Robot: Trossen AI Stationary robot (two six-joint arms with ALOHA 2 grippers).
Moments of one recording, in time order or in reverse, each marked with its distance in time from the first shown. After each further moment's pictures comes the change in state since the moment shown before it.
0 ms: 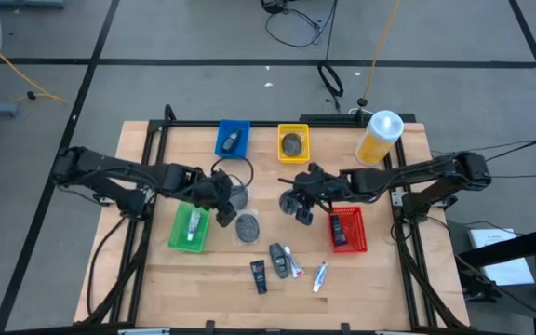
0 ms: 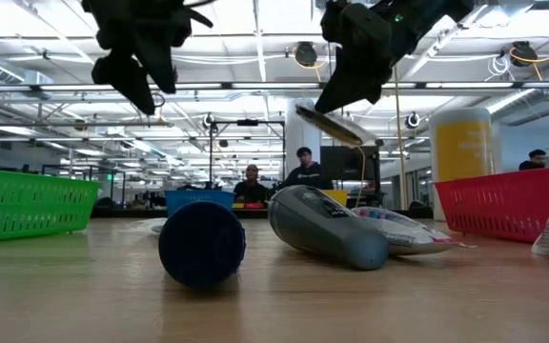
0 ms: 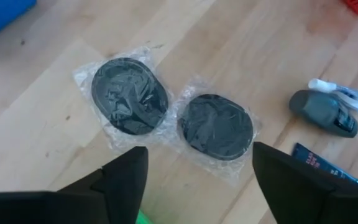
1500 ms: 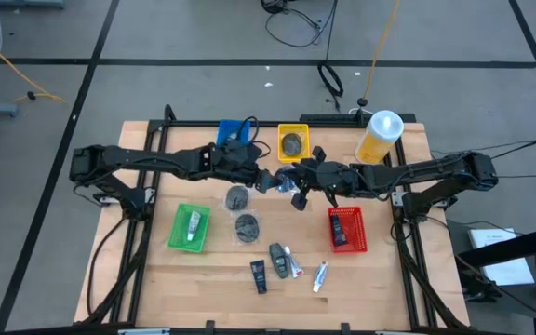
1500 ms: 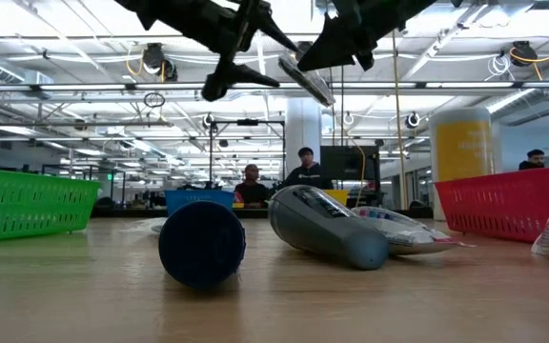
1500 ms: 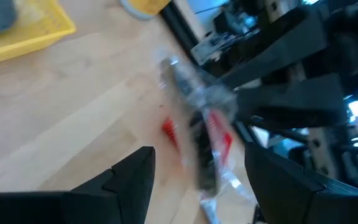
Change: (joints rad) left arm 0.235 0.164 0.001 0.811 0.249 -0.111; right arm -0.013 -0.065 0.000 0.215 0.217 -0.105
